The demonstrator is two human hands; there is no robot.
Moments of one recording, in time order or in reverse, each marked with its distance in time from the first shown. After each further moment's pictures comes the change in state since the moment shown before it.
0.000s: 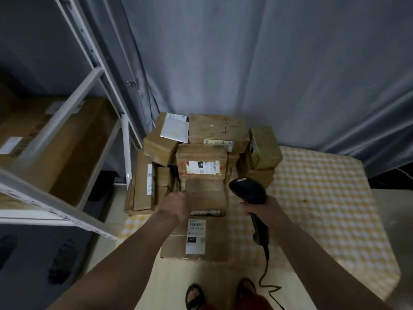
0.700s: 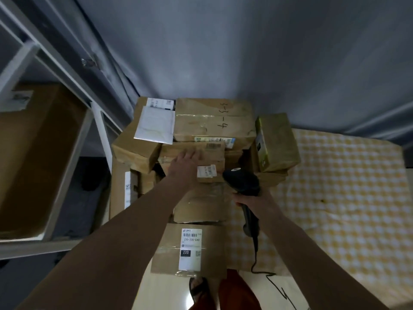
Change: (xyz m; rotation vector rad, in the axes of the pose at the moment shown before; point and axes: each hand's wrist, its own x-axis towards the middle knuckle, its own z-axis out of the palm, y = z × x) left_hand 0.188 0.059 -0.022 0.221 -0.088 0.135; right_hand 0.149 -0.025 0.004 0.173 -0.044 0.118
